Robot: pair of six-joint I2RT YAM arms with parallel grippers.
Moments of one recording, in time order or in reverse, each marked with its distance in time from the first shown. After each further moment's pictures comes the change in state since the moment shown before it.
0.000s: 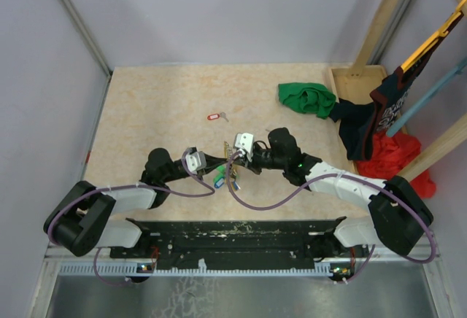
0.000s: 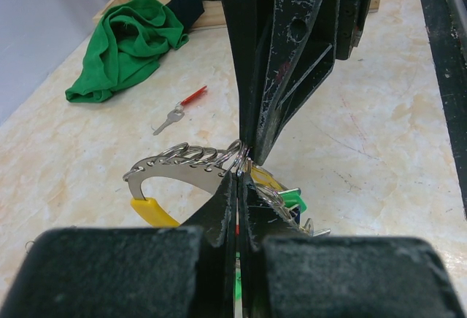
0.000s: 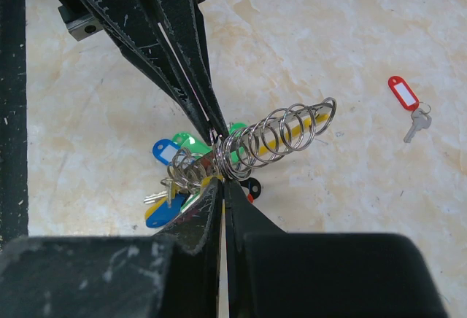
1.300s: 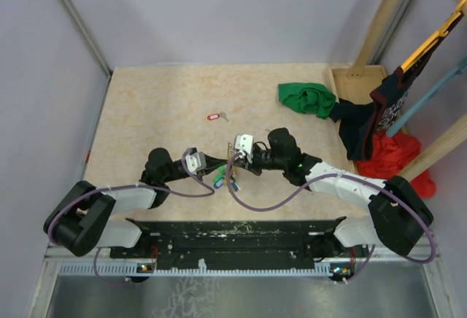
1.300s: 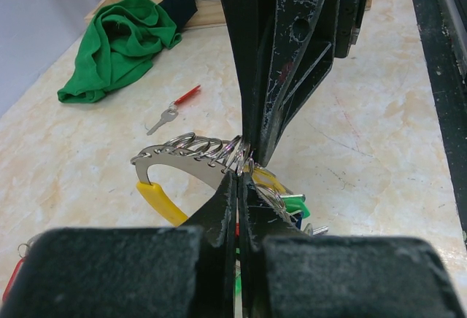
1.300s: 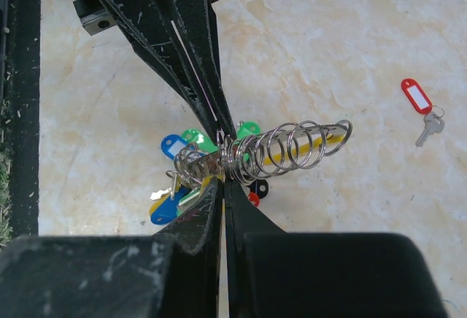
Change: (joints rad) left arm 0.003 0.000 0.000 -0.009 0.022 0.002; right arm 0.000 0.000 0.000 -0.013 -0.032 -0.011
